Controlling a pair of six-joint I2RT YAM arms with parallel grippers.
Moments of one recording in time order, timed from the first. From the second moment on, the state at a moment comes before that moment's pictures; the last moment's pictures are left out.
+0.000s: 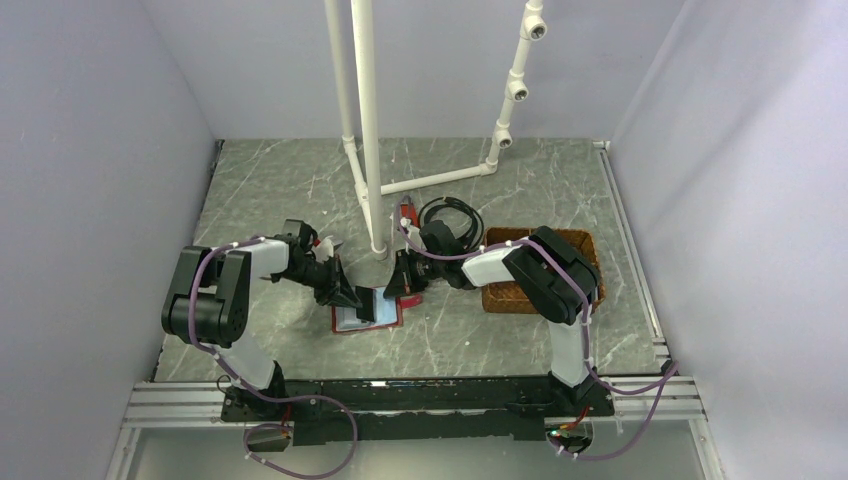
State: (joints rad) left arm -0.13 1.66 0.76 -0.50 0.82 -0.40; right arm 0.74 1.98 0.95 0.35 -0.62 0.61
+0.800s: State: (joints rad) left arm -0.13 1.64 0.71 -0.43 0.82 -0.50; right arm 0.74 1.97 0.95 0.33 -0.60 0.61
